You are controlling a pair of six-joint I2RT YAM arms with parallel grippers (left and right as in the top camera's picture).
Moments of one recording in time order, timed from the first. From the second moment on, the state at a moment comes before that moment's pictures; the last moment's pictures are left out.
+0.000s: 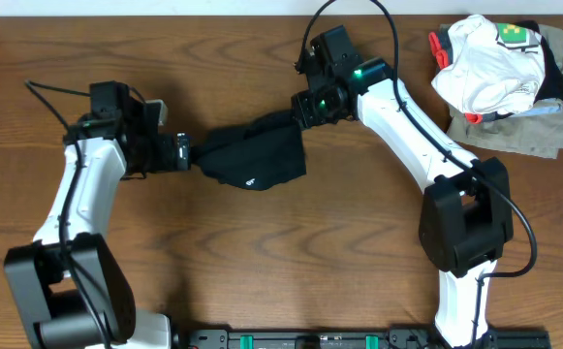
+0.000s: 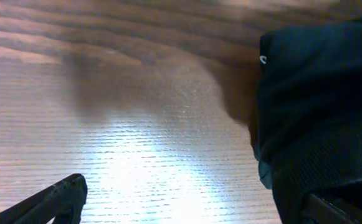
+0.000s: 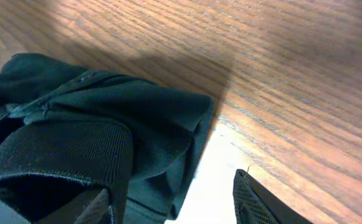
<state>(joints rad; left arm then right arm) 0.15 1.66 1.16 -0.77 0.24 0.09 0.44 2.11 1.78 -0.82 -0.25 0.15</state>
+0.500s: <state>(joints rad) 0.16 1.65 1.16 -0.85 0.34 0.08 0.42 2.07 1.78 -0.91 -0.29 0.20</state>
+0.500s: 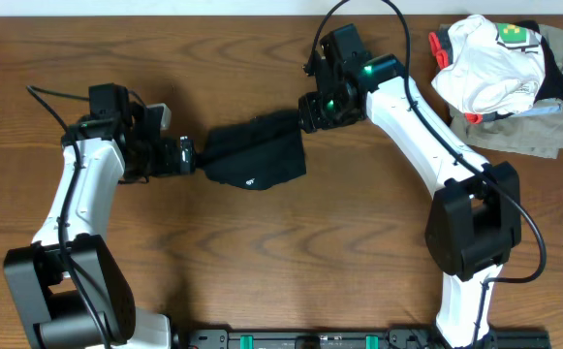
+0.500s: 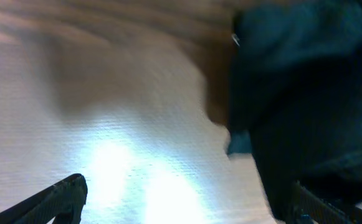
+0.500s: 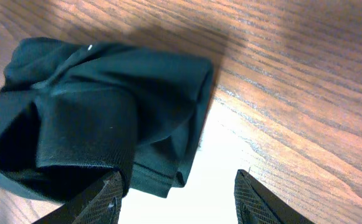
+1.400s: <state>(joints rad) 0.09 1.46 1.15 -1.01 0.16 -0.17 0.48 2.04 1.78 -0.91 -0.32 0.30</state>
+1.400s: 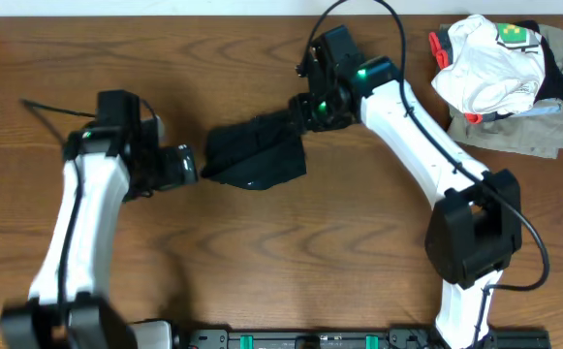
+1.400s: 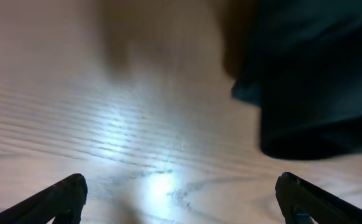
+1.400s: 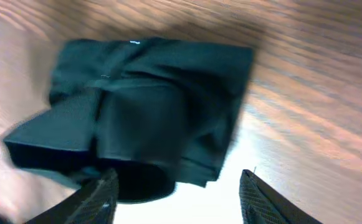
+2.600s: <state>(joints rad) 0.09 1.47 1.16 -0.91 0.02 -0.25 0.82 2.16 1.77 -0.96 0.06 1.03</state>
